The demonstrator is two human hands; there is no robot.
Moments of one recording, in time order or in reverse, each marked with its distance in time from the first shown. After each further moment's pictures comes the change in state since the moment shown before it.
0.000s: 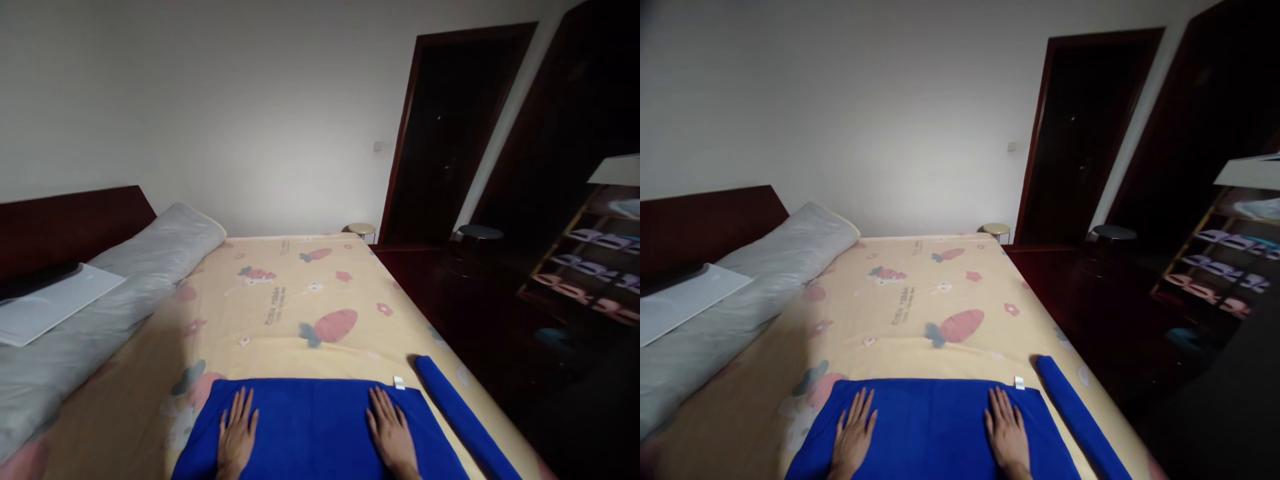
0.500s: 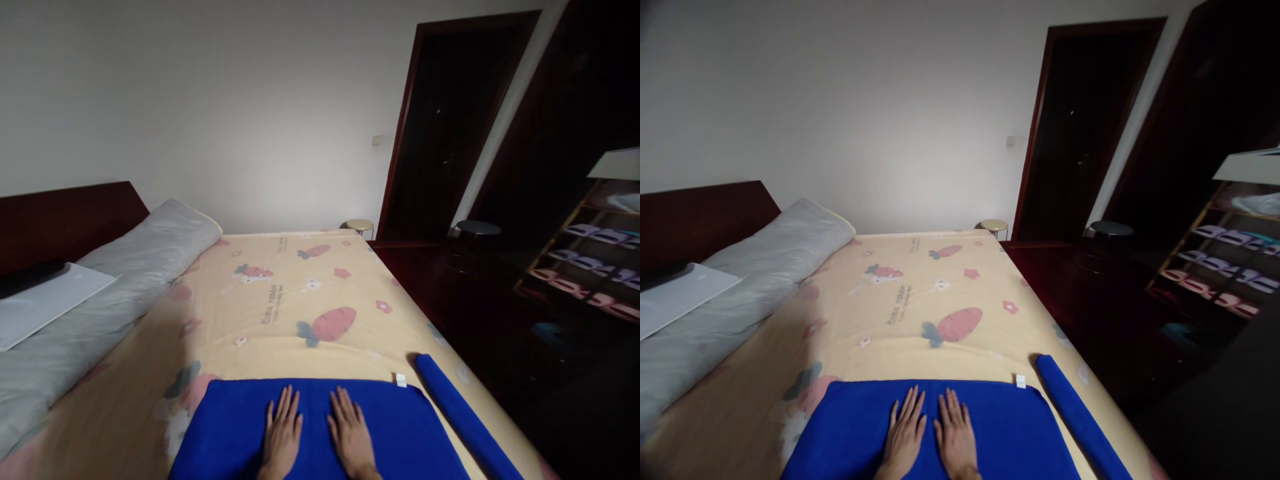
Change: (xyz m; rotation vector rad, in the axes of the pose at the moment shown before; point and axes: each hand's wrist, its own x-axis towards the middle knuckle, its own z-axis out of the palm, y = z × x) left_hand -0.009 0.098 0.017 -0.200 0.067 0.393; right_hand -0.007 -0.088 0.009 0.163 -0.066 -0.207
